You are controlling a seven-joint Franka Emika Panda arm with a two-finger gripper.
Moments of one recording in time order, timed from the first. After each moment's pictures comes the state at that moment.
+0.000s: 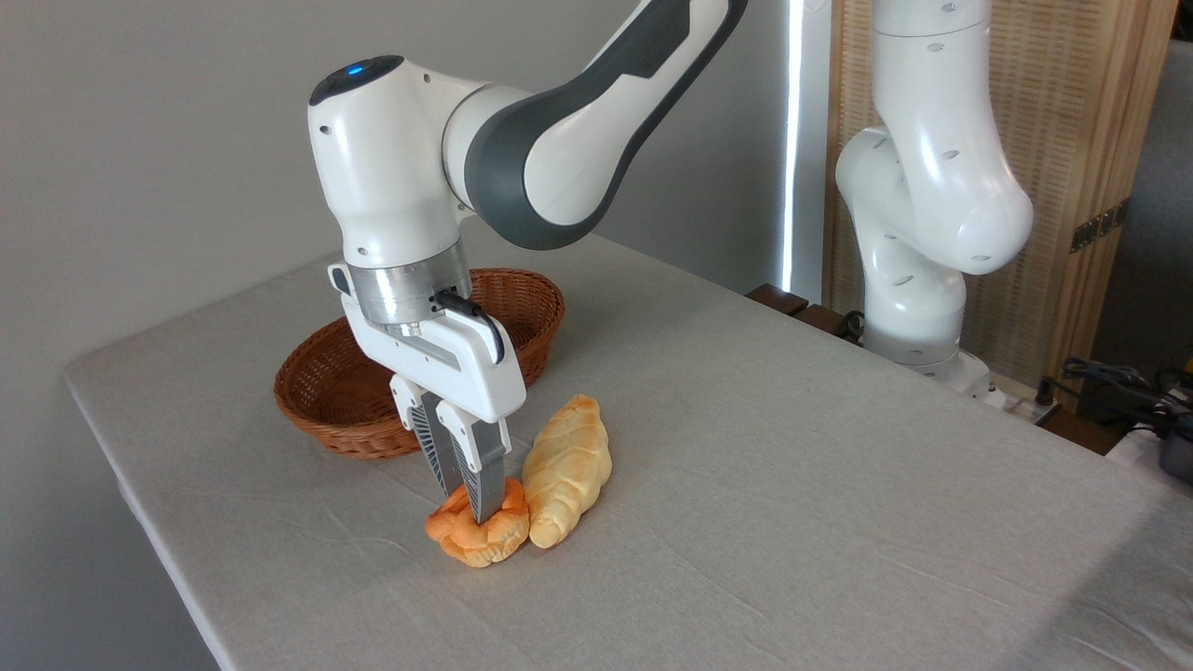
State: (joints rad) arm -0.34 0.10 0.20 -1.96 0.07 2.09 0.53
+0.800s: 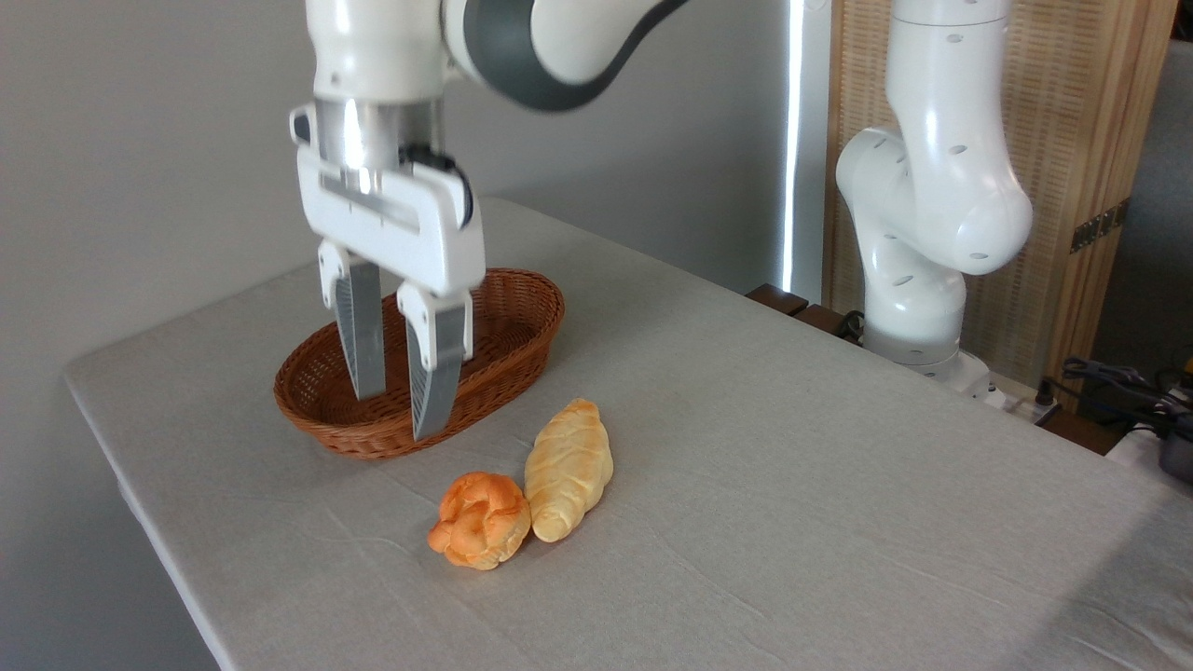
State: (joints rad) arm -0.35 -0.04 0.19 -1.86 0.05 2.06 0.53
